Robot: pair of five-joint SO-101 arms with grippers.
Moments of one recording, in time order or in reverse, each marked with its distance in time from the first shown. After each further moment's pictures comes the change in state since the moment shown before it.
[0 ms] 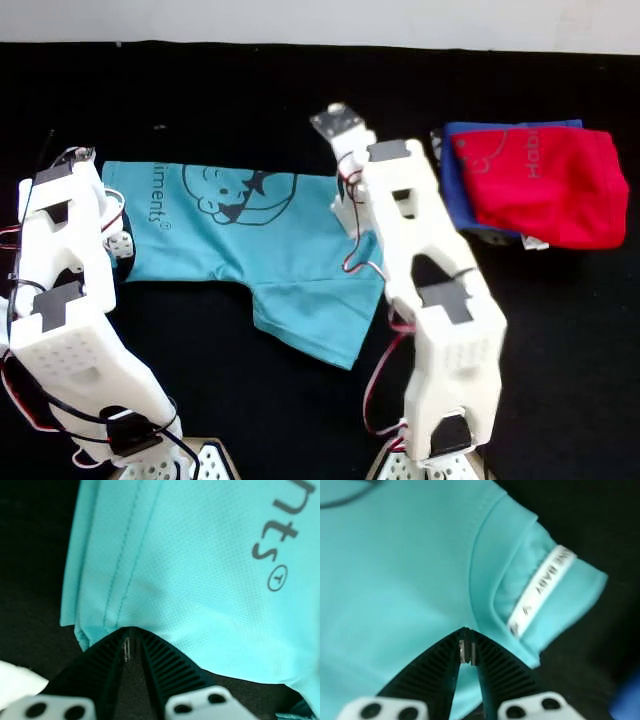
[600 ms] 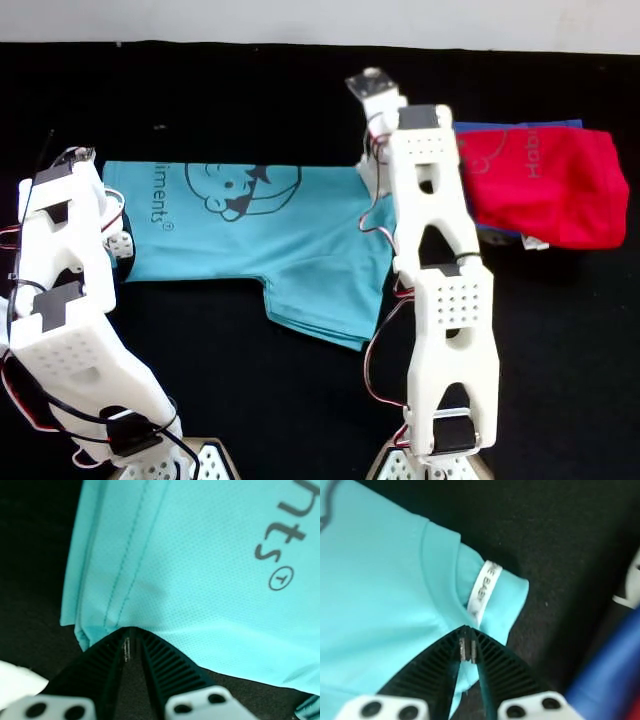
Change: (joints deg) left arm 0.0 0.0 0.0 0.0 0.0; right arm 6.7 19.4 -42.1 18.5 0.1
